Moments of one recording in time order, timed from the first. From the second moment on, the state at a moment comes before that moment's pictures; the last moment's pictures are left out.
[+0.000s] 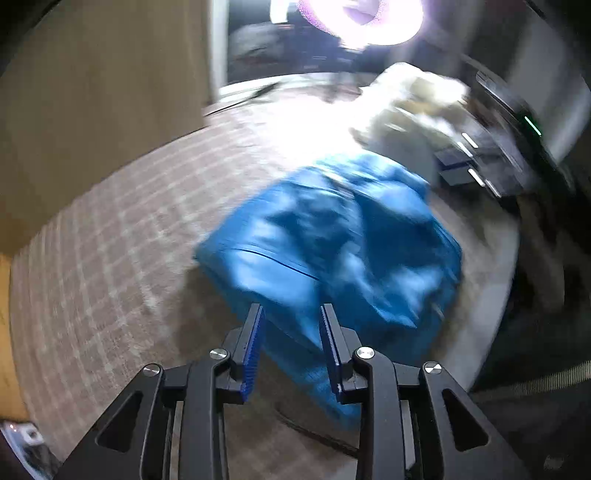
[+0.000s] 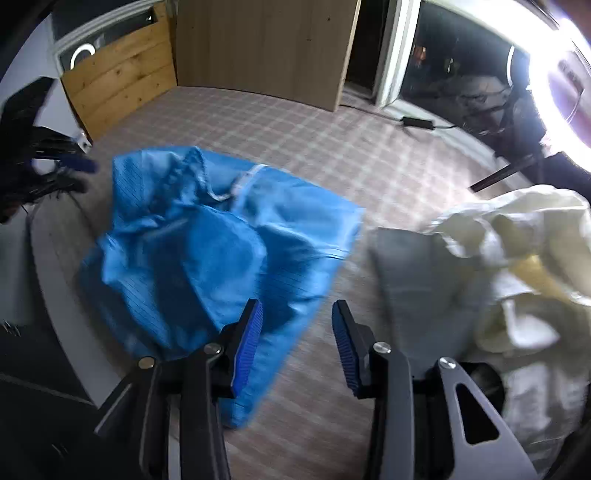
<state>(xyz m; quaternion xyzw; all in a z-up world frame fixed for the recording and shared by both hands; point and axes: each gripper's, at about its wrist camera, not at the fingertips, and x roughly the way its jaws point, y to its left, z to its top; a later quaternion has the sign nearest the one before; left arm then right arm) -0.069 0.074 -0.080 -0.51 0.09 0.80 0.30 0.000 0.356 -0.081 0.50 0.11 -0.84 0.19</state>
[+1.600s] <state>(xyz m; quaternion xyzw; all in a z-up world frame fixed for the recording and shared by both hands) -0.074 0.101 -0.156 -0.59 0.10 0.74 0.29 0.043 0.338 -0.106 0.52 0.11 -0.83 0.17</state>
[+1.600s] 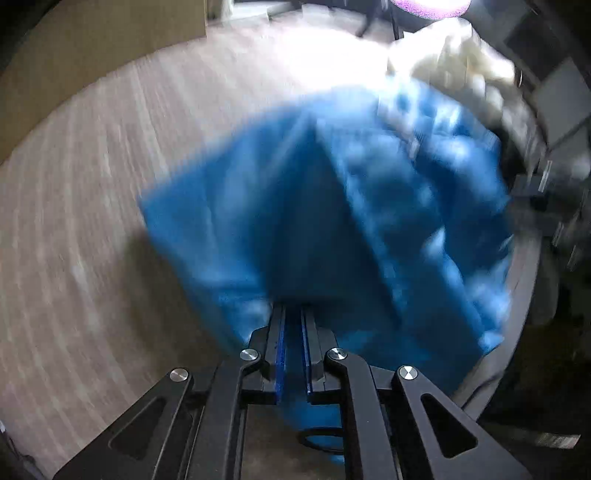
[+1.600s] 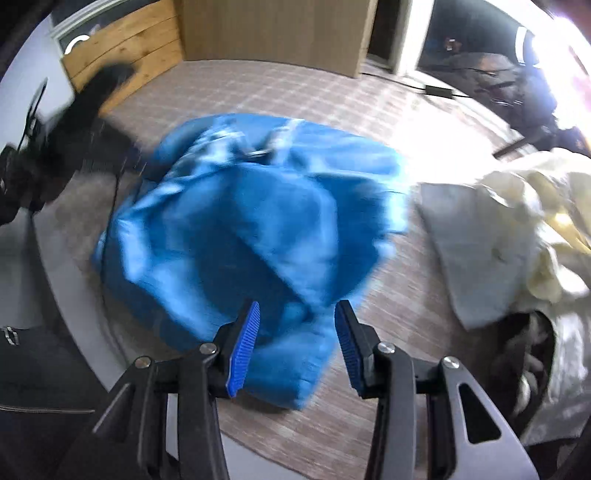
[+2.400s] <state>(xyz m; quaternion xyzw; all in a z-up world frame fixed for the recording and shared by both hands) -0.033 0.154 -0.148 -0.59 0.12 0.73 0.31 -0.027 0.316 -0.125 0.53 0.13 -0.81 0.23</state>
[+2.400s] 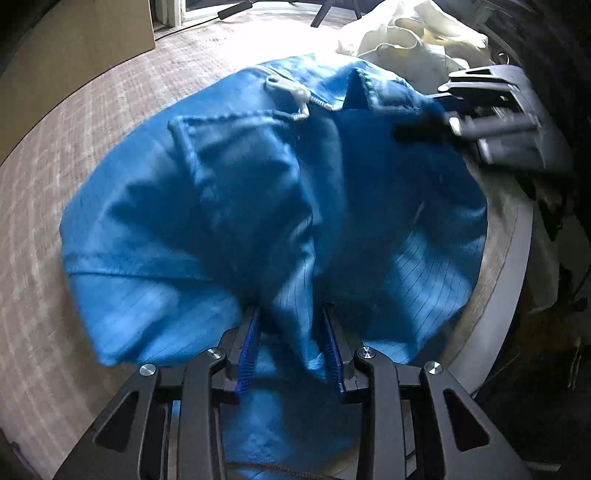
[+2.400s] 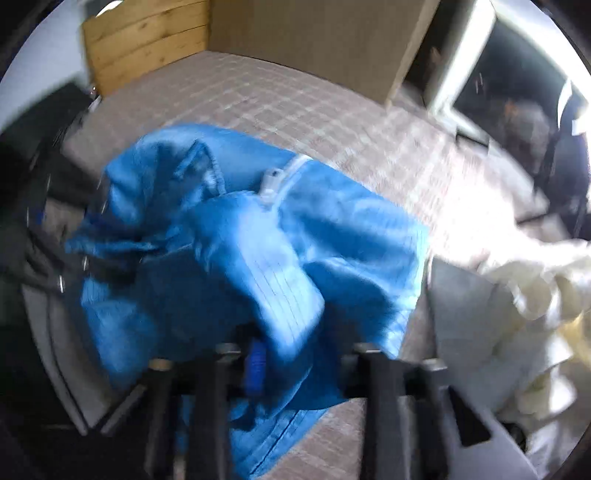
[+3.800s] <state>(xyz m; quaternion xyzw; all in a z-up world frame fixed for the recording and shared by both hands) -0.007 0.200 -0.132 -0.57 0.10 0.77 0.25 -0.060 0.330 -0.111 0.52 0.16 -0.74 0.39</state>
